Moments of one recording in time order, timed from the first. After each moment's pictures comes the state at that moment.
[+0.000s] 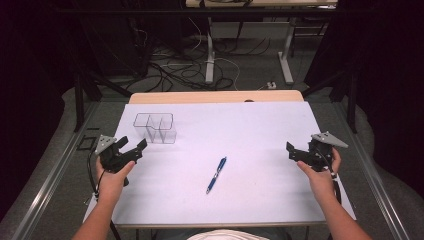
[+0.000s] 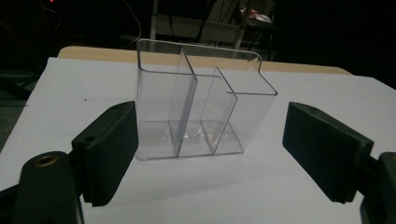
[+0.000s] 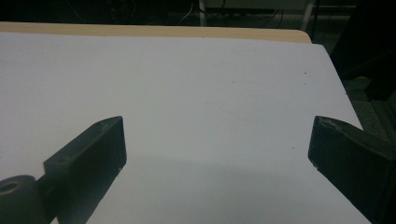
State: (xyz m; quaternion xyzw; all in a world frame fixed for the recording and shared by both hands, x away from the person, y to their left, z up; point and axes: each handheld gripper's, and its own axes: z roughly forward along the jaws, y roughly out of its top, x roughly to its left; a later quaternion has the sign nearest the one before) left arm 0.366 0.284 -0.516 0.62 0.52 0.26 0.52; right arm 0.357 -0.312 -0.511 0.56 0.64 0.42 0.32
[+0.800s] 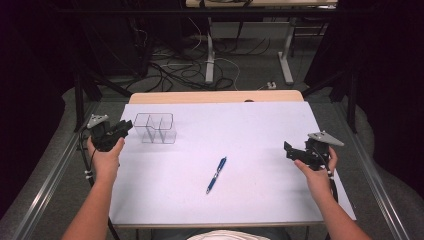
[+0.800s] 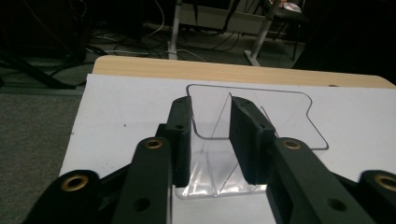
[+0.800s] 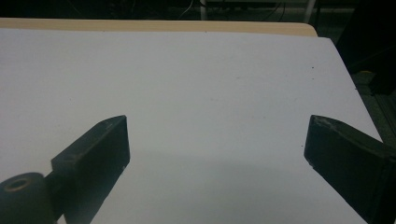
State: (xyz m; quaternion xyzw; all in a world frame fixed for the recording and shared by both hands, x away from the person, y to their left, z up) left arm 0.413 0.301 -0.478 0.63 0.56 0.26 0.47; right arm 0.362 -0.307 -0.514 0.57 0.64 0.42 0.31
